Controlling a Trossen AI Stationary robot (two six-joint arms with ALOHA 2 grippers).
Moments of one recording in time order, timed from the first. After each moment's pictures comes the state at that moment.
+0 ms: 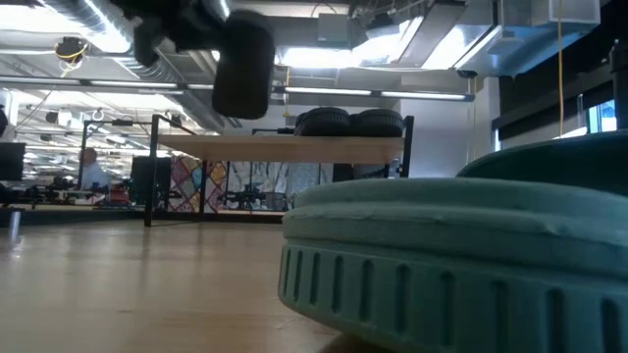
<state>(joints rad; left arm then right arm) 0.08 0.86 0.71 -0.18 -0.23 1.01 0.11 1.46 1.65 -0.33 0.77 -0.13</state>
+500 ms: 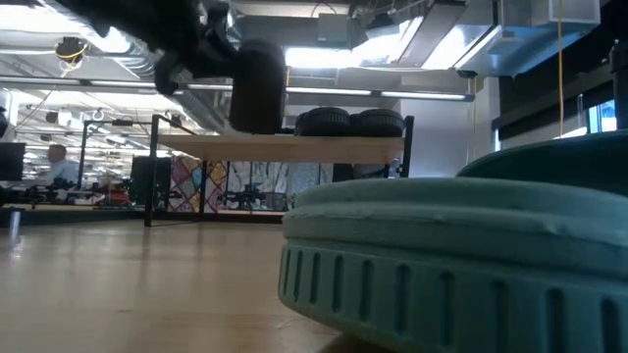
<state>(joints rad) 0.33 0.94 0.66 -0.05 0.09 1.13 0.11 1.46 1.65 -0.34 0.77 -0.11</state>
